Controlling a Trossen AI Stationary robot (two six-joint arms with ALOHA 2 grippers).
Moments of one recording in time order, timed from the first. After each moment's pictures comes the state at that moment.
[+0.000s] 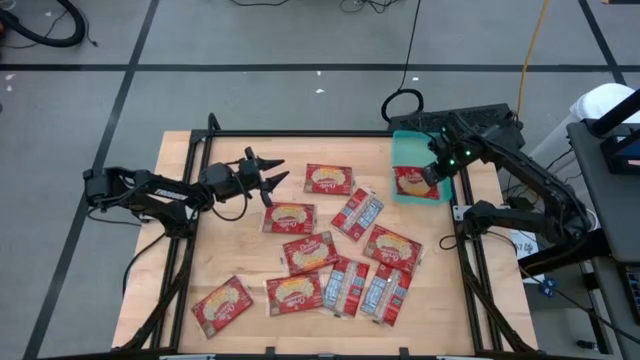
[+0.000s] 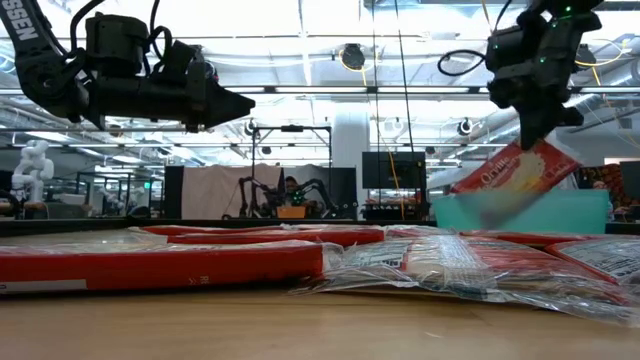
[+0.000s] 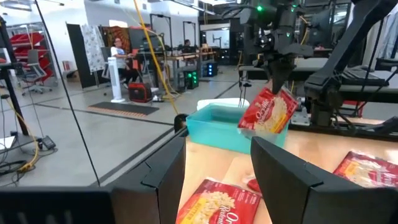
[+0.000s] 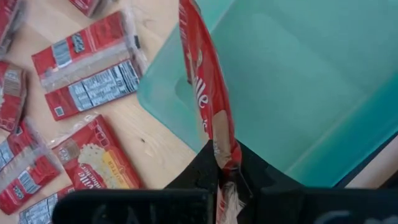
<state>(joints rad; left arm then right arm) 0.36 1.32 0.23 1.17 0.00 0.04 -0.96 1.02 0.88 -1.20 -0.27 0.09</state>
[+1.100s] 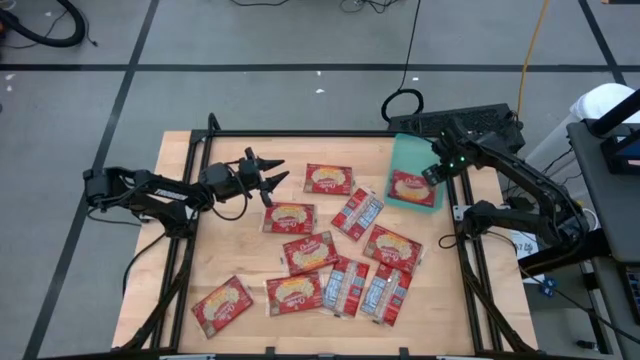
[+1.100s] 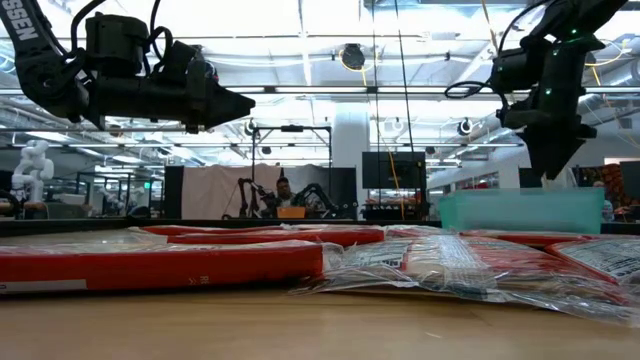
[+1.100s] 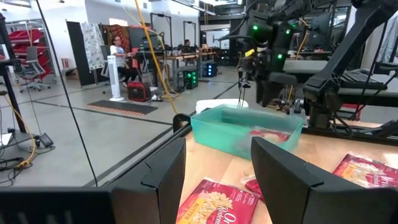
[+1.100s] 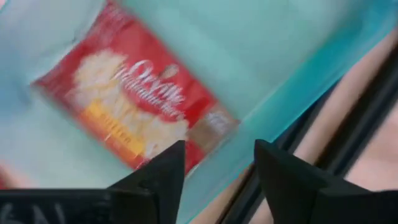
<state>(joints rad) 0.36 1.32 0.23 1.17 0.00 0.02 -1.03 1.02 0.74 -1.03 0.01 0.04</state>
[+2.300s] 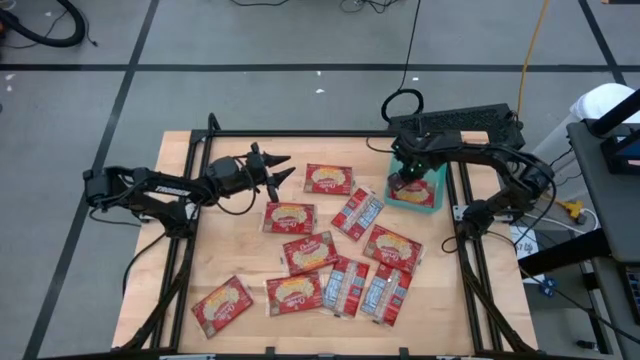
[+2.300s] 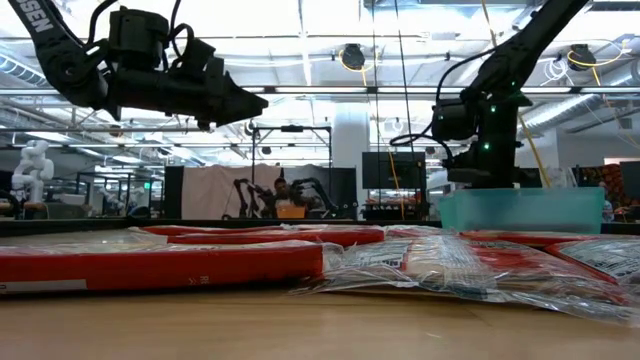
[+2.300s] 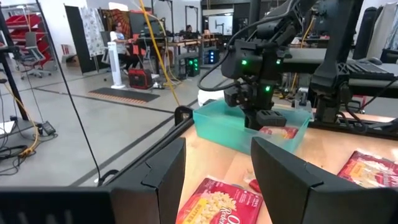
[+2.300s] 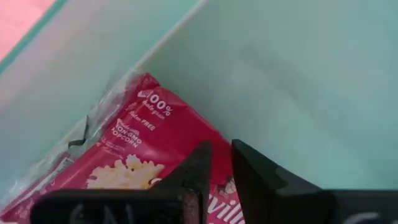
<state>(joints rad) 0.37 1.32 0.34 1.00 0.00 0.02 -0.75 1.50 0.74 -0.66 0.05 0.25</state>
